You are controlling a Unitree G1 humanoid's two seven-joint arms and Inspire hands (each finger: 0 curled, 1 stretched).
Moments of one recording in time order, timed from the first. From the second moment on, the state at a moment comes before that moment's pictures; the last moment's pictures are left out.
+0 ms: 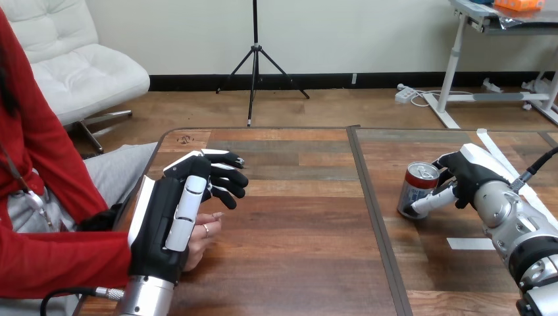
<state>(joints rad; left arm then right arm) 0.02 0.08 0.02 0.33 -0.04 -0.68 -0.17 -0.85 -0.43 0.26 1.36 -0.47 -0.03 -0.03</state>
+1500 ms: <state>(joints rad) 0.02 0.08 0.02 0.33 -0.04 -0.69 -0.16 -0.82 -0.43 0.22 1.36 -0.43 -0.10 -0.08</state>
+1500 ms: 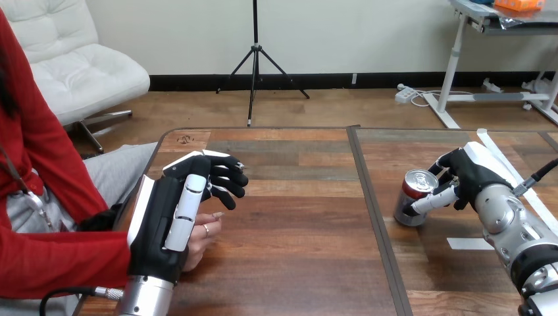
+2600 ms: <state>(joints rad) 0.01 0.27 0.07 0.22 0.46 -0.60 0.03 -0.82 -0.43 0.16 1.35 -0.37 -0.16 0.03</state>
